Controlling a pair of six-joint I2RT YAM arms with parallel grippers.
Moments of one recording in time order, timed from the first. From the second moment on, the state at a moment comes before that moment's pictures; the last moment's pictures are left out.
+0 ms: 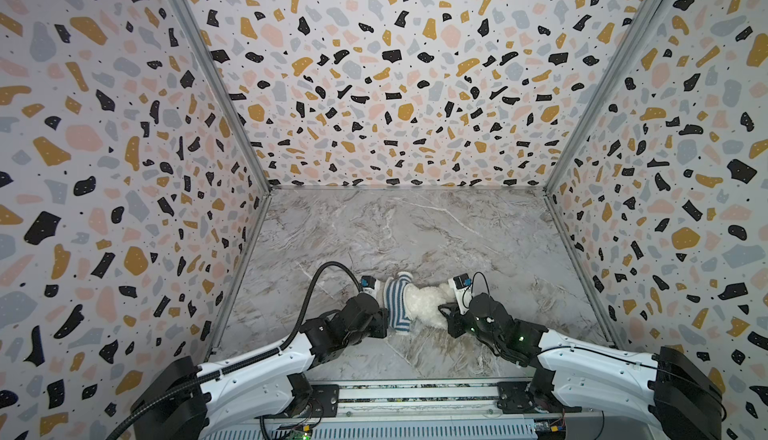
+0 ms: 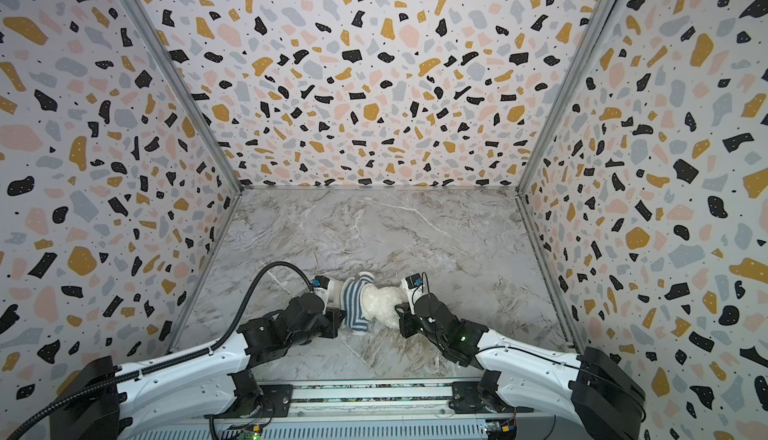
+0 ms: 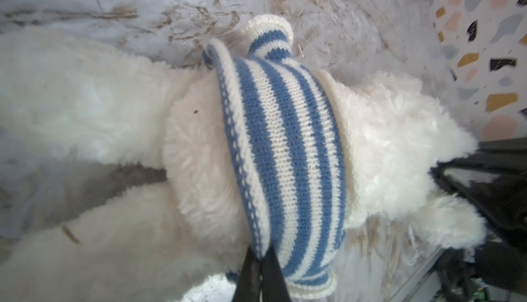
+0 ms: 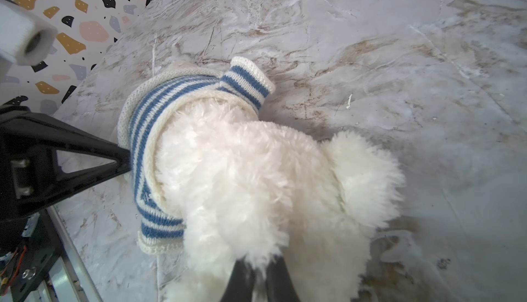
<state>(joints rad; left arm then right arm) -0.91 0.98 0.41 -0.17 -0.09 -0.76 0.97 0.99 0.35 0.08 0.12 0.49</state>
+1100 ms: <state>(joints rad) -0.88 0.80 0.33 -0.22 -0.20 -0.77 0.98 0.98 0.44 -0.05 0.17 0.52</state>
